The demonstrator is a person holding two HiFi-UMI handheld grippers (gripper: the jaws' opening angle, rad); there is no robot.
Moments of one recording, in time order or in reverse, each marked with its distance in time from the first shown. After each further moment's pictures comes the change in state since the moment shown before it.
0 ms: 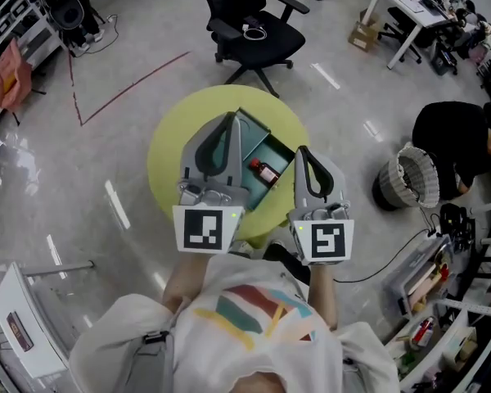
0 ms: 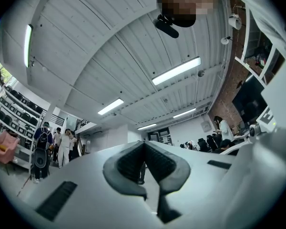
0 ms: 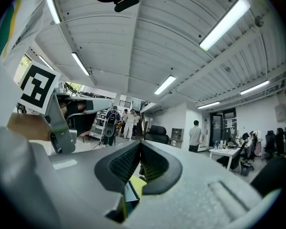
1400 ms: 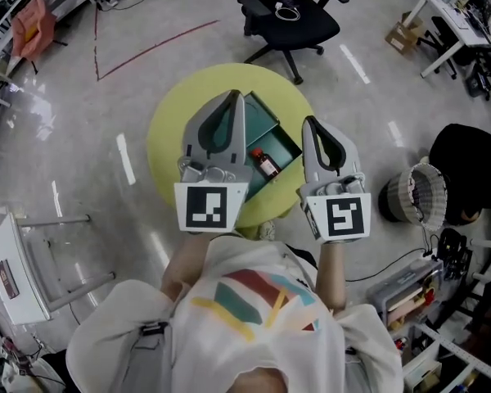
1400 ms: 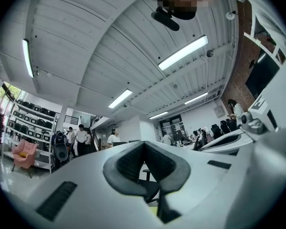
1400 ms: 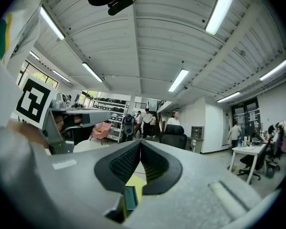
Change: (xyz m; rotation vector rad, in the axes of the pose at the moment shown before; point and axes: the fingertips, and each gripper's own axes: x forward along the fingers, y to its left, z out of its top) left arm 0.034 0.010 -0.036 0.072 0.148 0.167; right arm 0.058 -0.032 0.001 0.026 -0.023 0.253
